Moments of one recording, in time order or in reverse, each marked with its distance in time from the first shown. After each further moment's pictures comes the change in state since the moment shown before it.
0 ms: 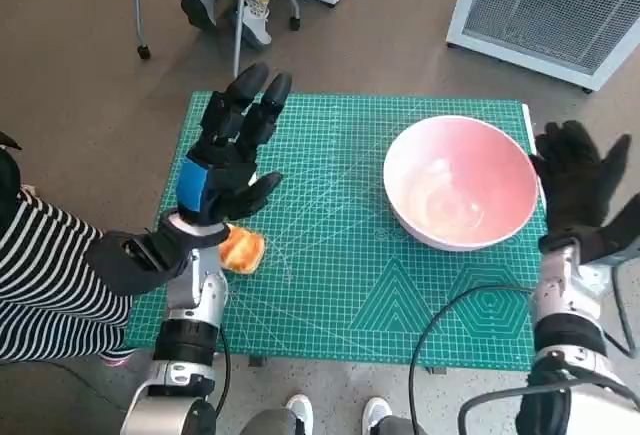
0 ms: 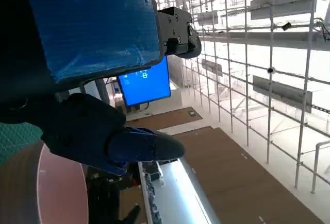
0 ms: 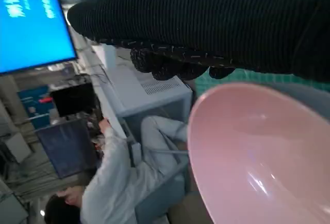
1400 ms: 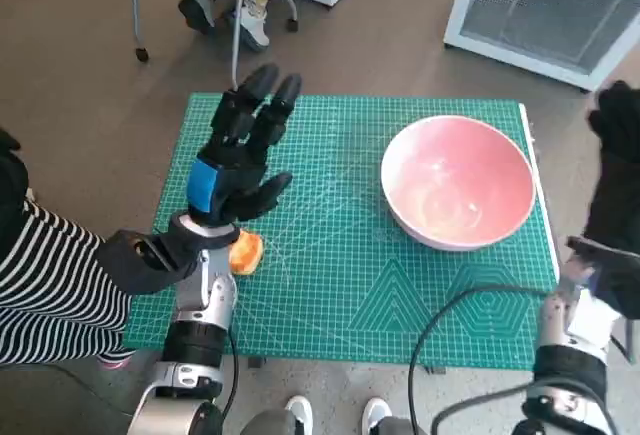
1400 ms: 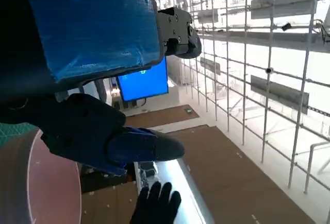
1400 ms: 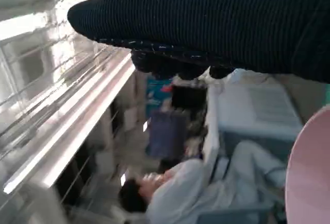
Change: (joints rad) left arm -0.004 -0.036 -0.012 0.003 0.009 -0.001 0.021; right arm 0.172 0.012 0.027 -0.460 -0.023 -0.322 -0.032
